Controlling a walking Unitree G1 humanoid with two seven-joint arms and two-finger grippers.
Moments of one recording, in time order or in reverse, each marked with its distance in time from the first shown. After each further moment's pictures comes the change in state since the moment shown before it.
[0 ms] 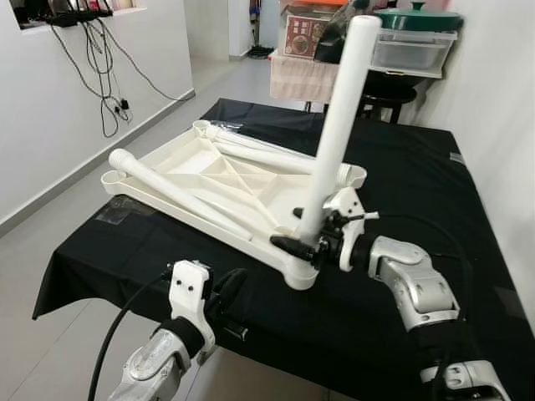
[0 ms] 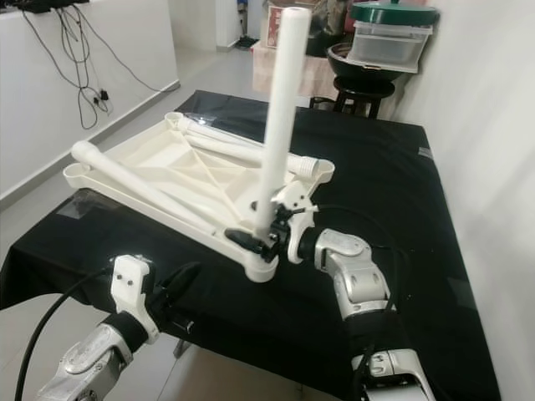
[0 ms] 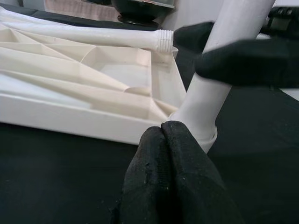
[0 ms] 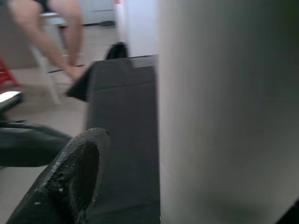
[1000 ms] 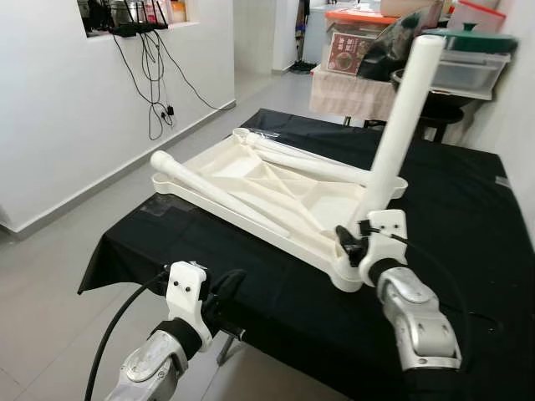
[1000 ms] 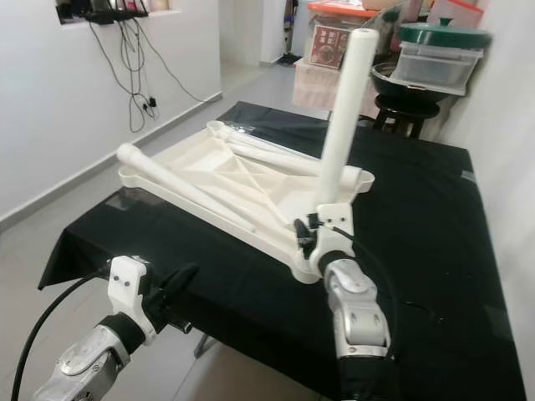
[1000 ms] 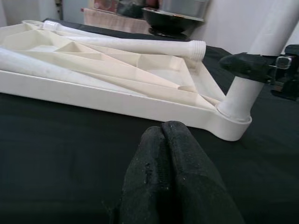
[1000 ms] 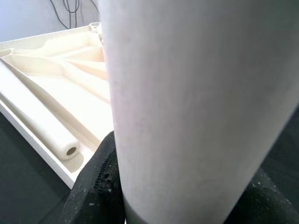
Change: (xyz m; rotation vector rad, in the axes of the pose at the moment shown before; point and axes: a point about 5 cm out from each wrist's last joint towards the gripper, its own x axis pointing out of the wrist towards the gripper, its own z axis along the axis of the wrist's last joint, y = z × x) left arm -0.004 0.001 0.001 0.002 0.005 0.005; right arm -0.047 -0.020 -0.037 0.126 0.053 -0.998
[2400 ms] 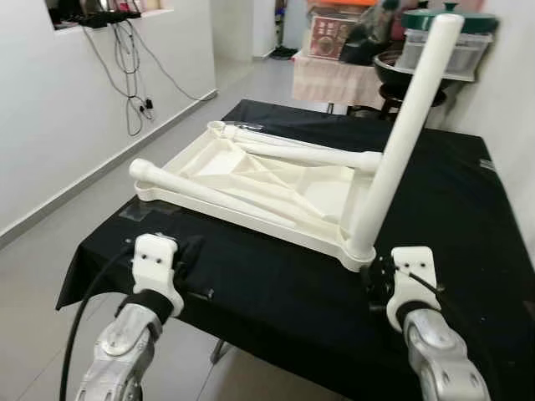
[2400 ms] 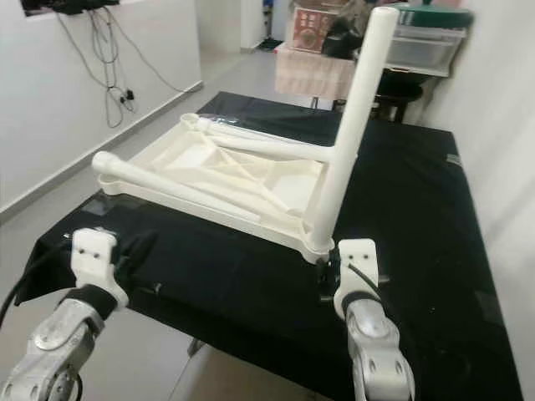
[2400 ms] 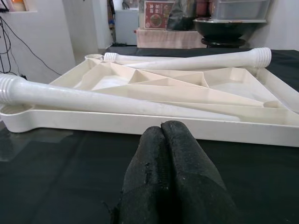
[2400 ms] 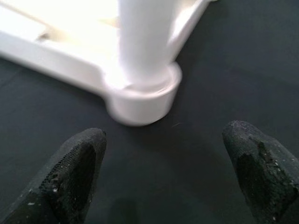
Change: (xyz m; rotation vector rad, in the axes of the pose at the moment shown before) left arm 0.000 0.046 0.036 0.175 -0.104 0.293; right arm -0.059 -0.005 -0.035 -0.031 0.167 -0.073
